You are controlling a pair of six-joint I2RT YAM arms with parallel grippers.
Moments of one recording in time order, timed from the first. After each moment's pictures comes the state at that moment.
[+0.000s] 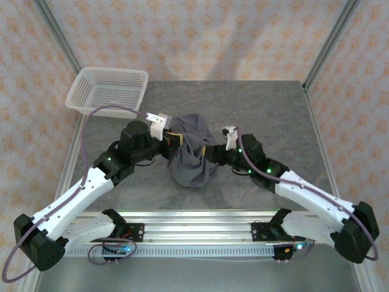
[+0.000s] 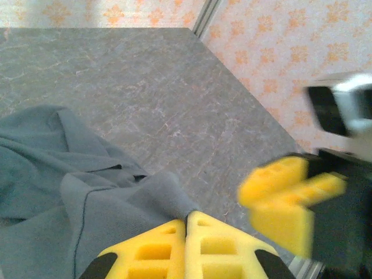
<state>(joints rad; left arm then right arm) -0.58 1.02 0.92 -0.31 0.22 -0.37 0.80 1.00 0.73 -0.08 -0.15 0.62</state>
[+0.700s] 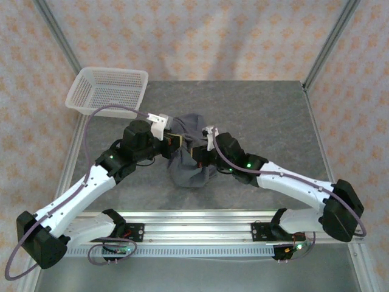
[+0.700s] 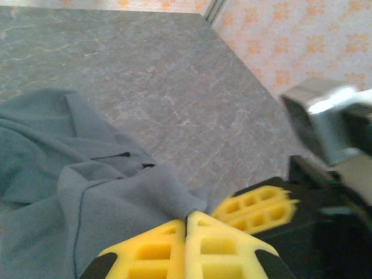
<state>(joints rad) -0.55 1.04 0.92 -0.34 0.21 -0.37 0.89 1.23 0.85 -0.08 -0.07 0.59</state>
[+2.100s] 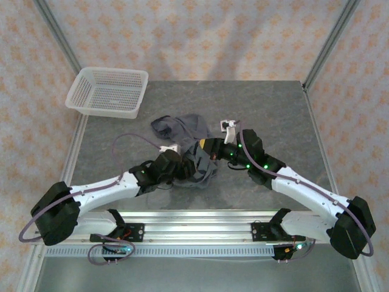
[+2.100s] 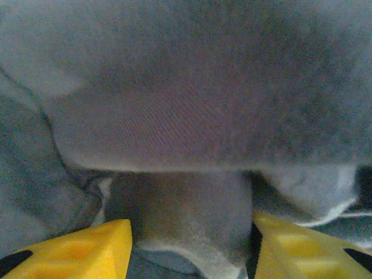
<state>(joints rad) -0.82 1.24 0.63 -0.13 -0.08 -0.96 0.73 1.08 0.75 0.06 -0.26 0.75</state>
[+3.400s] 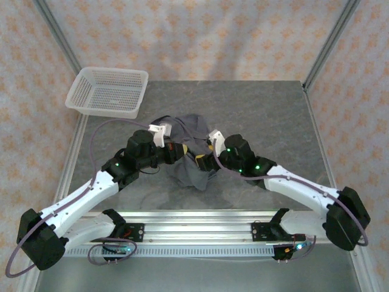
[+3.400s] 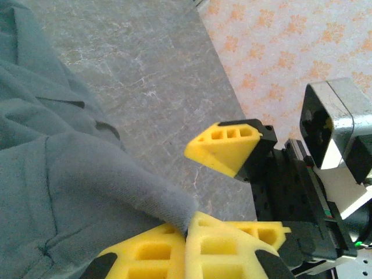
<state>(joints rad) -0.59 1.02 0.75 -0.16 0.31 -0.72 0.78 1.19 0.74 -0.08 -0.12 0.08</state>
